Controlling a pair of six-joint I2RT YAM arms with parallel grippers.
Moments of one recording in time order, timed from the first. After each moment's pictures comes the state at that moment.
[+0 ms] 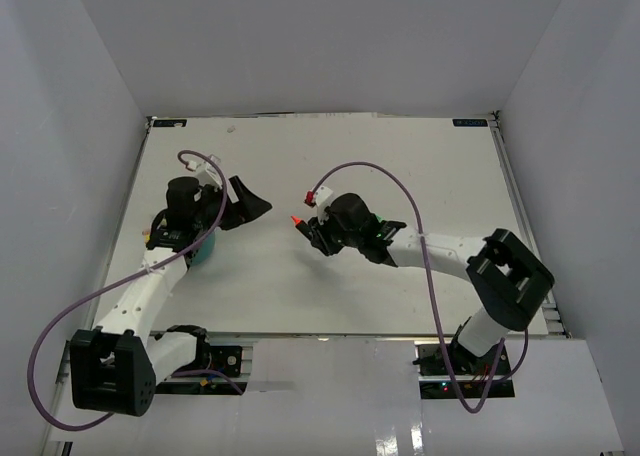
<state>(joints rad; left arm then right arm) -0.12 1.08 0.71 -0.10 0.49 -0.56 0.90 1.63 0.93 0.06 -0.08 0.04</state>
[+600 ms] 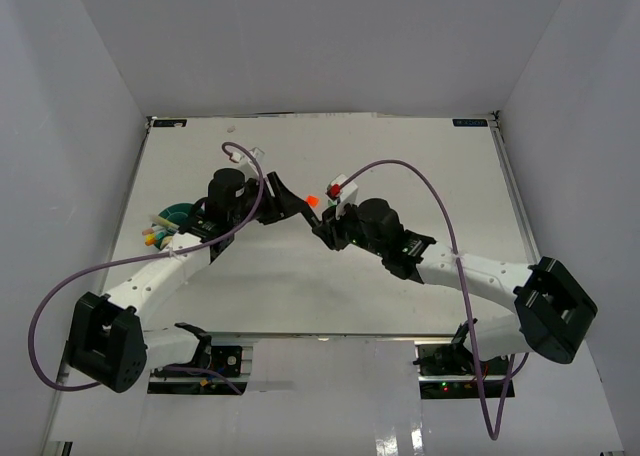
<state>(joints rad) -0.43 1.20 0.81 -0.01 0.36 -0.72 0.92 1.35 0.78 0.26 -0.02 0.13</state>
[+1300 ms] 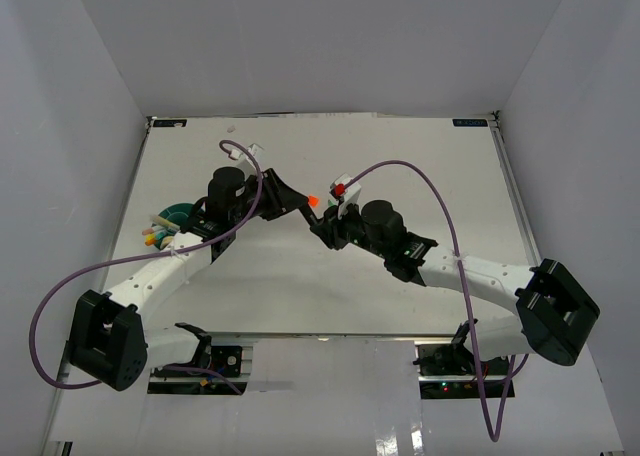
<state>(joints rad) -0.45 1.22 0.81 0.08 0.36 -0.79 0.92 1.33 0.74 0.35 -0.04 0.16</state>
